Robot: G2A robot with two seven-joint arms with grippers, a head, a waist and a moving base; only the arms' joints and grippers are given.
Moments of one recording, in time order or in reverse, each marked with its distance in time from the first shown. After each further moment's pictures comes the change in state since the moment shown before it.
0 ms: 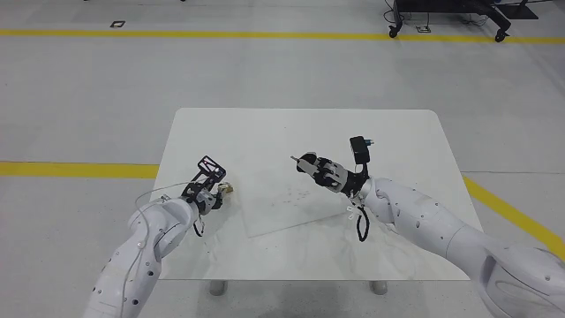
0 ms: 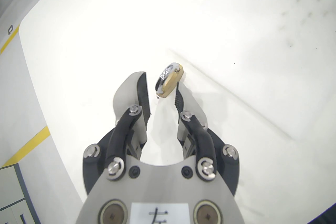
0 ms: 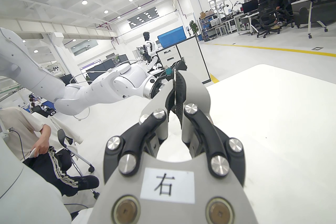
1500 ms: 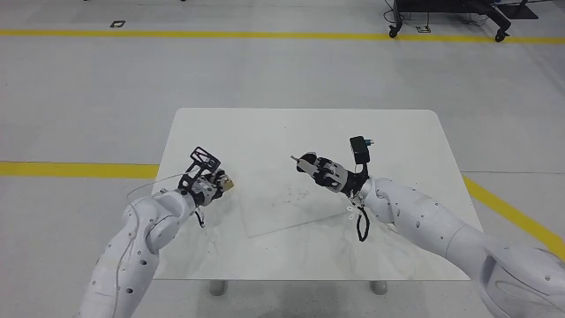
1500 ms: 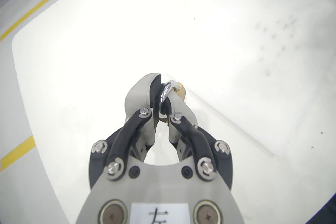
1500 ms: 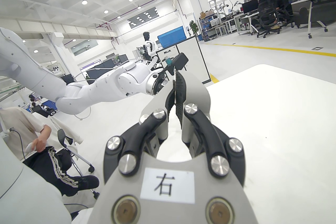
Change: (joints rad) left arm -0.066 -0.013 -0.056 0.117 -0.255 -0.123 0.114; right arm -0.009 -0.003 0.011 -0.016 0.015 0.022 0.019
